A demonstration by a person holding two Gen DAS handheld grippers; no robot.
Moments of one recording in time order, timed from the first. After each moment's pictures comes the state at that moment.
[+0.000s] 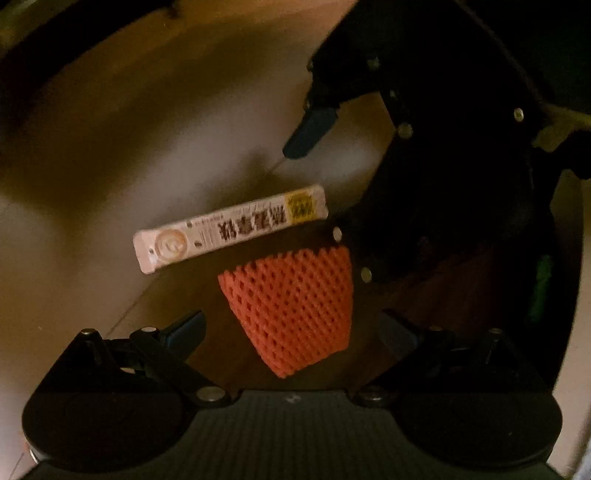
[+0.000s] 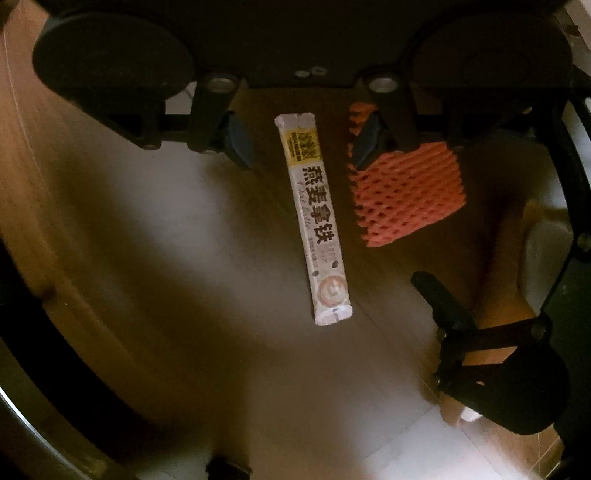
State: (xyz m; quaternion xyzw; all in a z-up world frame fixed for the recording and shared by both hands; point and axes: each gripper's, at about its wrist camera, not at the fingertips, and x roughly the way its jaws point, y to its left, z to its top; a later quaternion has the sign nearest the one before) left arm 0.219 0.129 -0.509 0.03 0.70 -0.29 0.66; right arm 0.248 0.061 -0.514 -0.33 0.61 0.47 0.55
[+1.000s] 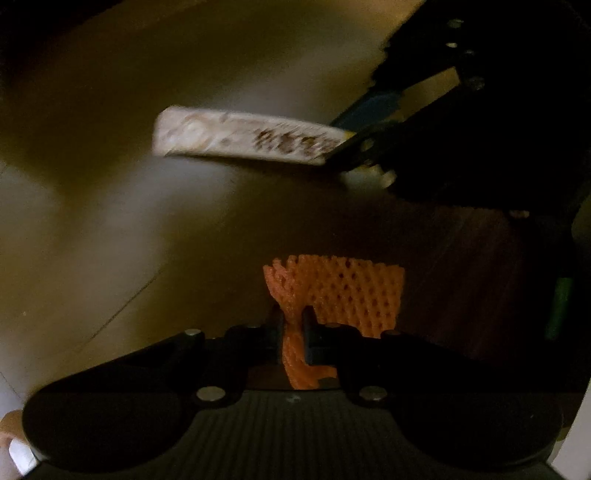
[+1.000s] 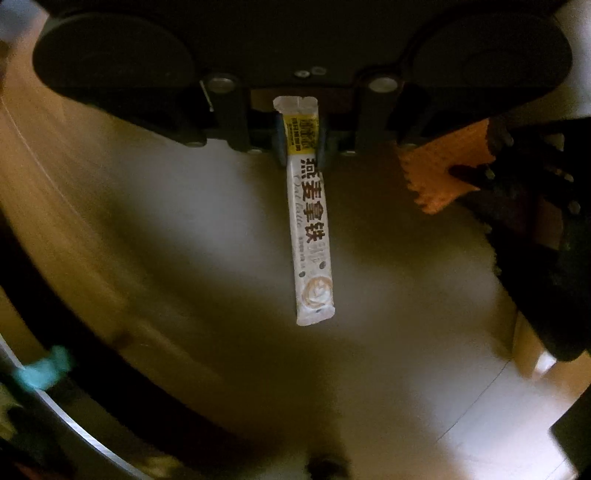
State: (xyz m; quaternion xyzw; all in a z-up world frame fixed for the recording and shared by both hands) left arm 0.224 0.126 -0.544 0.01 0.71 -0.24 0.66; right arm 0.264 0.031 -0.488 -0.28 0.64 0.35 0.62
